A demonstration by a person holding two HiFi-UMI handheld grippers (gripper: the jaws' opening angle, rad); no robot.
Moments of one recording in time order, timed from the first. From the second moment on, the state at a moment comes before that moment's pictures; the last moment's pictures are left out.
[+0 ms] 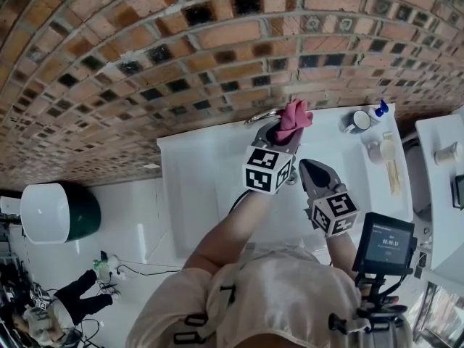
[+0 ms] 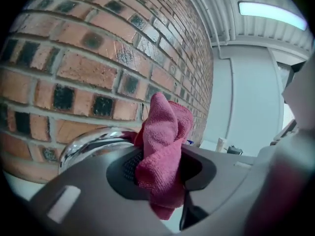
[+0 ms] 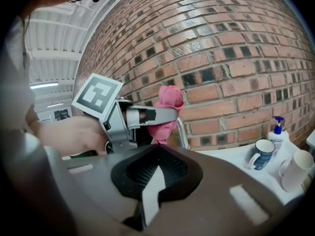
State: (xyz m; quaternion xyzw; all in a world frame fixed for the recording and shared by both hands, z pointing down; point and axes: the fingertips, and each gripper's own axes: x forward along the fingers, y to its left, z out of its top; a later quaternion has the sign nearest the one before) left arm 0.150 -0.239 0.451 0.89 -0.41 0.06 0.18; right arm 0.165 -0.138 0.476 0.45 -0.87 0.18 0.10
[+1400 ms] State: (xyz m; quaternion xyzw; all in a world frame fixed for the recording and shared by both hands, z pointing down) left arm 0.070 -0.176 0.443 0.90 -0.40 0.06 0.16; right arm 0.135 -0.122 0.459 0.43 -0.88 0.17 0.10
